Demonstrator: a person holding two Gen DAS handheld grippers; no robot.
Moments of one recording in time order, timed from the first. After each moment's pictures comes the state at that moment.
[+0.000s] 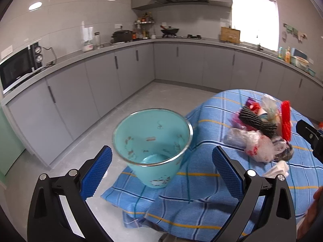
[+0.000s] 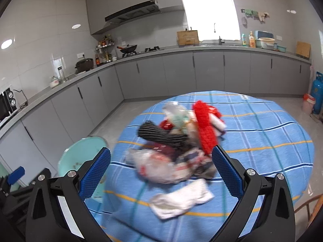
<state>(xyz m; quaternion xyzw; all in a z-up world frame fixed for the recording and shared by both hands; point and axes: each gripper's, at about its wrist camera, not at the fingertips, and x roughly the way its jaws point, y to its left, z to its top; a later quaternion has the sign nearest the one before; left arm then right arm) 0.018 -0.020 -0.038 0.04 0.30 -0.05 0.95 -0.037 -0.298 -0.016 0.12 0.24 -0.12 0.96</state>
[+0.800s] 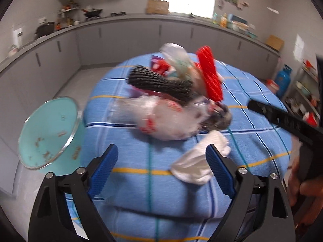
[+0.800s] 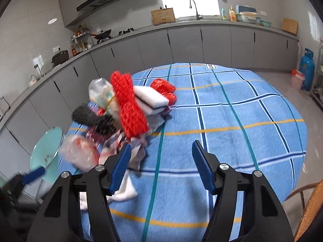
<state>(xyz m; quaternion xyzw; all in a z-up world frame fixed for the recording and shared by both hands) 0.027 -0.176 -0.101 0.09 0.37 -0.29 0.88 -0.043 -0.411 -0.068 0.17 0.31 -0.15 0.92</state>
